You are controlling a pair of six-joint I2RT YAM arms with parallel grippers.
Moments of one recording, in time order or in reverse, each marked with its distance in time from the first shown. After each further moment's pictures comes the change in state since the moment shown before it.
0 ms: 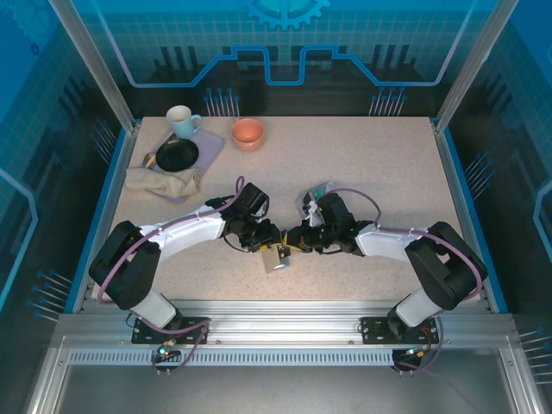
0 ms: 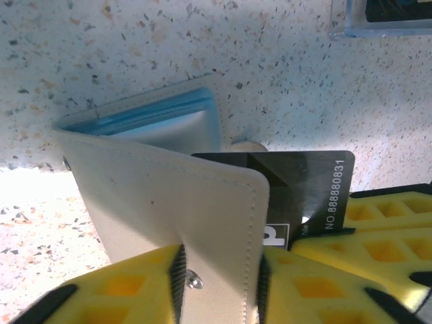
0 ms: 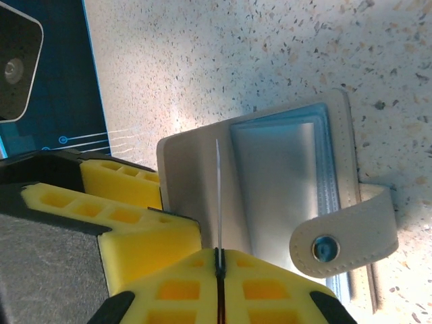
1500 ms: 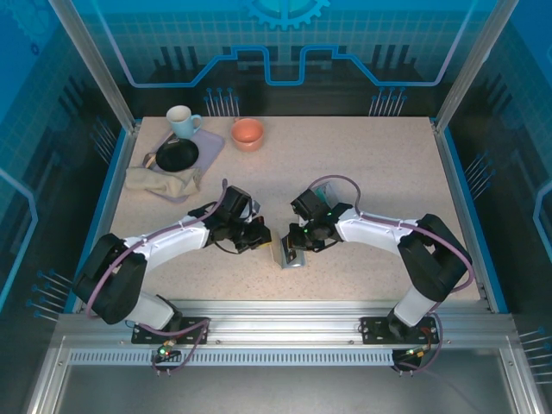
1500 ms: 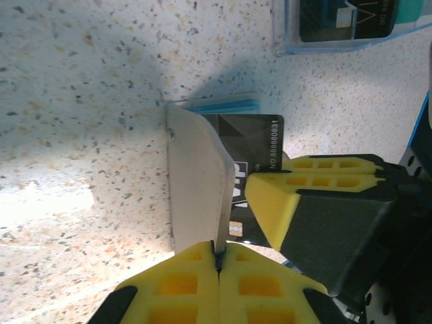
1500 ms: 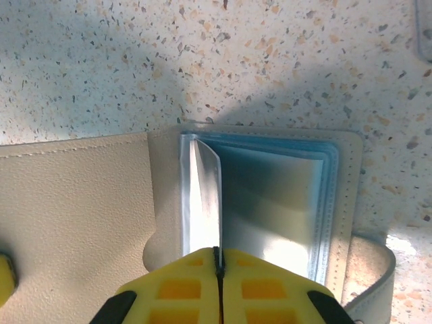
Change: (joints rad) left arm 0.088 -0.122 -0.178 0.220 0.117 0.014; right arm 0.131 0.090 0.308 -0.600 0.444 -0.246
